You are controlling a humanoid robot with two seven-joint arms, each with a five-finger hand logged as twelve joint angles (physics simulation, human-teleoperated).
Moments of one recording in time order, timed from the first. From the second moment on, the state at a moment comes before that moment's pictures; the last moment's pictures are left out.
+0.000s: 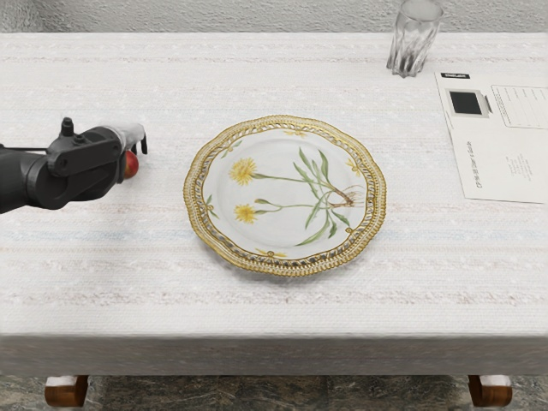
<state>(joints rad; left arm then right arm) -1.34 0.23 0.51 -0.71 0.89 0.02 0.37 -0.05 0.00 -0.03 0.11 0.10 -0.07 -0.03</state>
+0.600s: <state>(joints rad) -1.33 0.21 0.53 -0.71 0.90 0.01 0.36 -0.05 0.00 -0.03 0.11 0.10 -0.07 -0.03</state>
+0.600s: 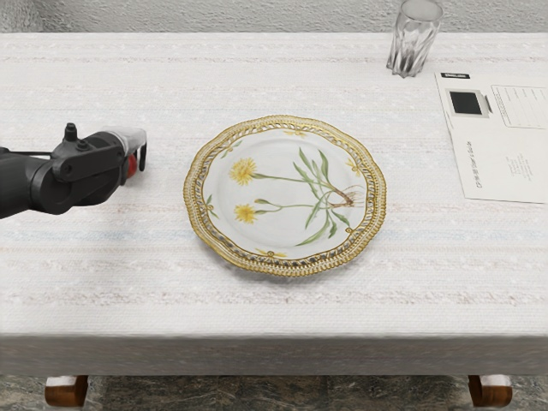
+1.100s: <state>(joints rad) -1.47 0.24 0.52 -0.74 0.78 -0.09 0.36 -0.05 0.00 -0.03 0.11 0.10 -0.07 -0.03</state>
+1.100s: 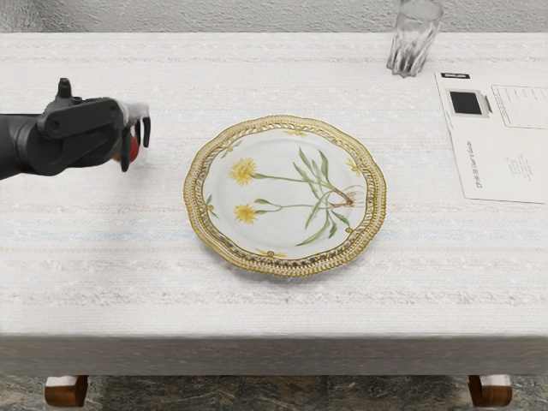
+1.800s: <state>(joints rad) -1.66 0.20 0.49 -0.85 0.57 -0.22 0.36 -0.05 0.00 -0.03 0.11 0.10 -0.07 -0.03</state>
